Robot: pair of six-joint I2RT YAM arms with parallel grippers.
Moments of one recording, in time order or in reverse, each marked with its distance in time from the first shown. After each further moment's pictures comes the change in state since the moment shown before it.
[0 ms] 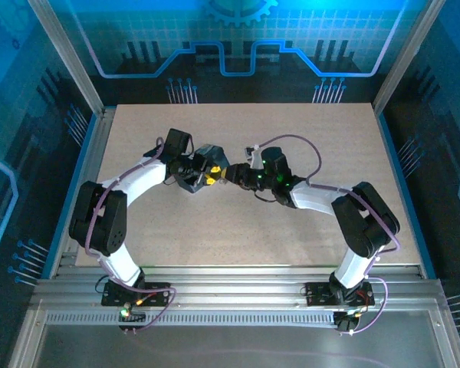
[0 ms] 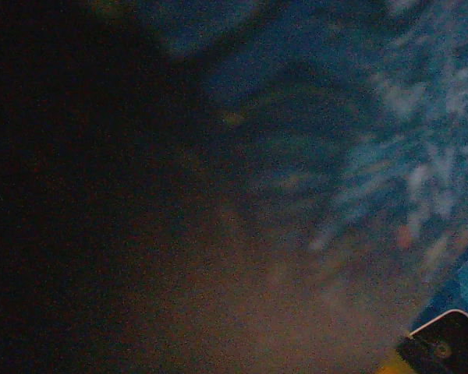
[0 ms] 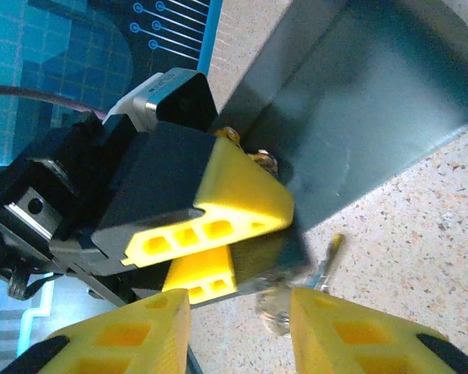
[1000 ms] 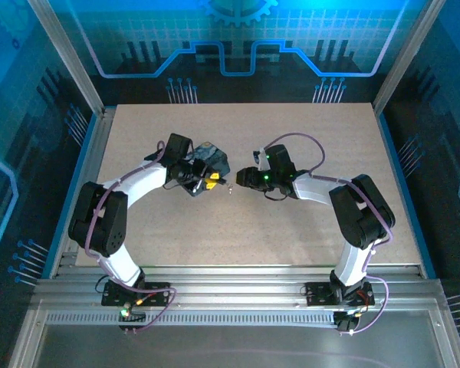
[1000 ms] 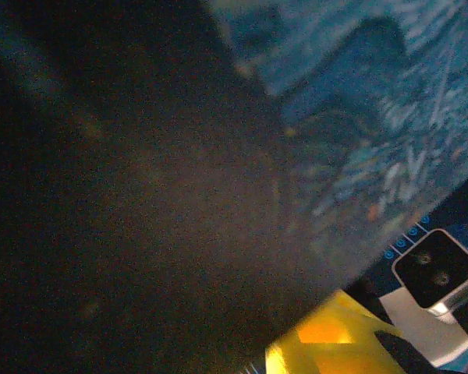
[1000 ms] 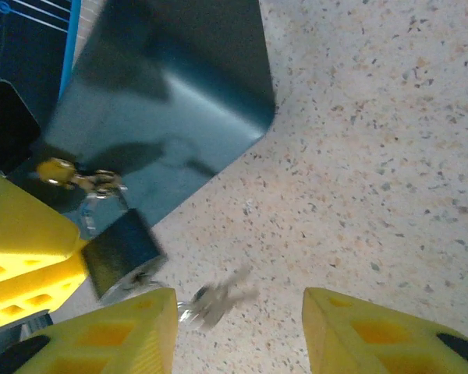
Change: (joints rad) left arm -0.008 -0.010 -0.054 -0.003 -0.014 0.034; right arm -0.092 0.075 0.038 -0.267 0.065 -0.288
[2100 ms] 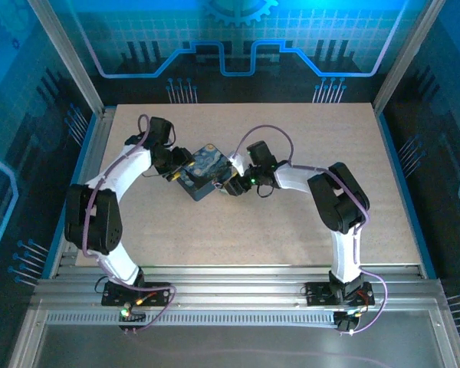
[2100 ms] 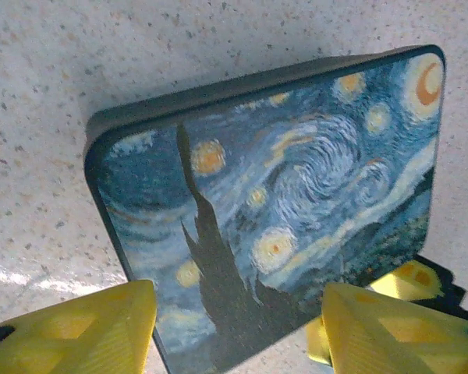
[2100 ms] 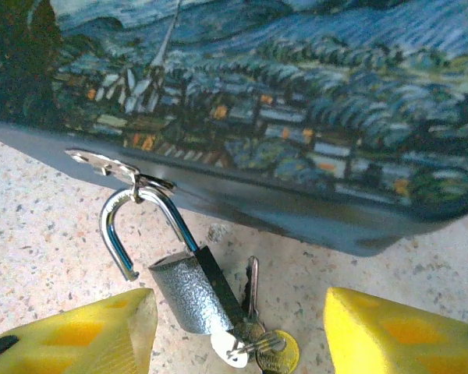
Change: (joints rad) left arm 0.143 0.009 0.217 -0.356 -0.342 0.555; right arm 0.055 0.230 0.268 -0.181 -0.007 -0.872
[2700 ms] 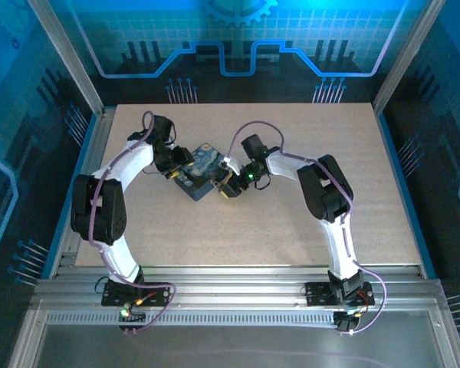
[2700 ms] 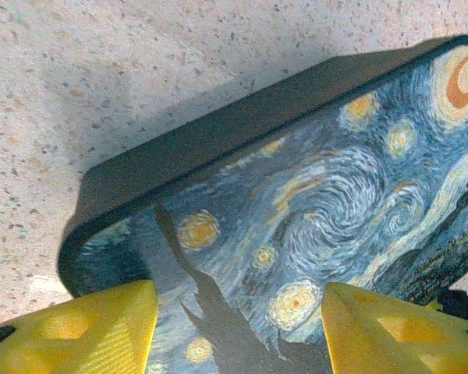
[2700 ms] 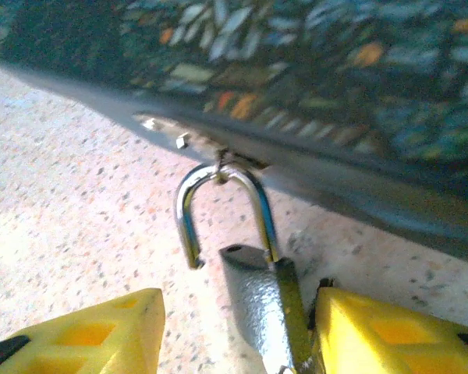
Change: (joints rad) left arm 0.027 0.084 0.049 -0.001 -0.002 0.103; right arm -0.023 0.183 0.285 -0.394 -0.267 -0.200
